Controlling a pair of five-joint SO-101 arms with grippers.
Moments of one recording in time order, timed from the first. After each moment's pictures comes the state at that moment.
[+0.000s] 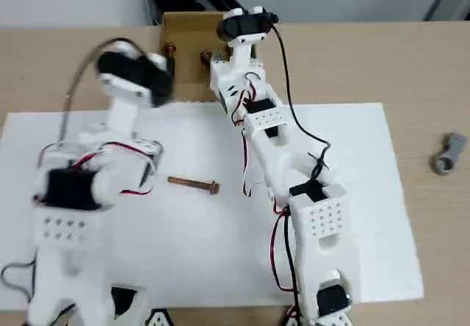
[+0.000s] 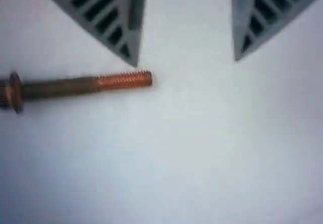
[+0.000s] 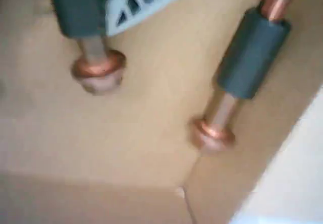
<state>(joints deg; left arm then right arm) 3.4 -36.3 20.4 84.9 -14.2 -22.0 40.7 -15.3 6.9 -14.1</state>
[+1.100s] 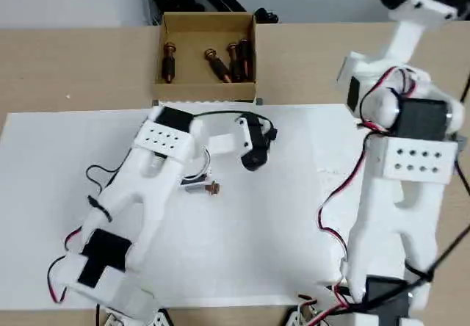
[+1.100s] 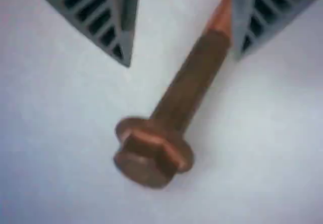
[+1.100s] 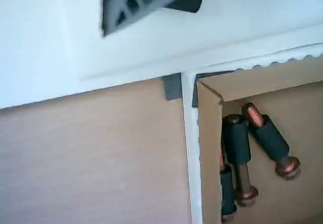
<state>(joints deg) 16.2 6.5 12.9 82.1 -54.8 2.2 -14.4 -15.3 79.0 -14.2</state>
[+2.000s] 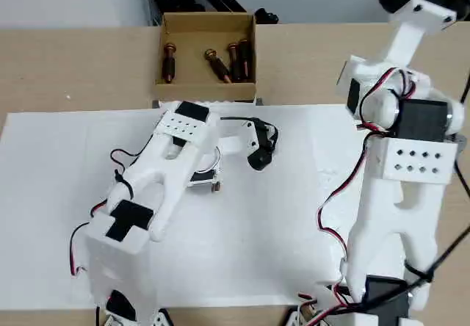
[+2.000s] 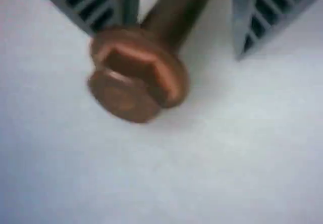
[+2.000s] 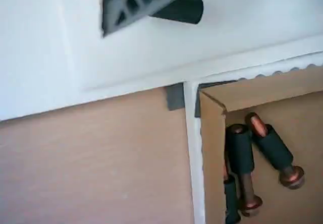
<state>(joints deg) 16.7 27.0 -0.7 84.1 -55.3 2.4 -14.5 -15.3 79.9 -14.2</state>
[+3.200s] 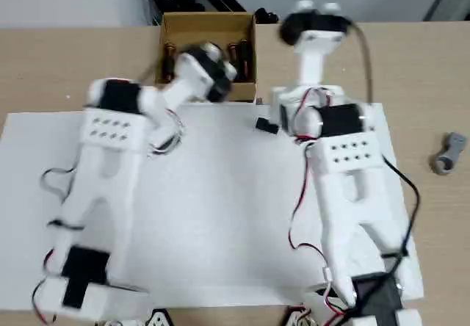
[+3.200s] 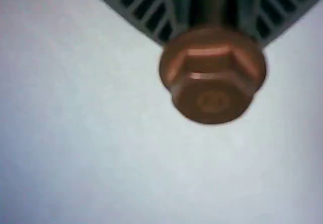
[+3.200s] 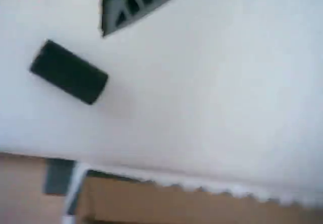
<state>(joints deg) 3.8 -4.9 -6.0 96.4 -29.8 -14.9 -11.6 7.9 61.3 -4.9</state>
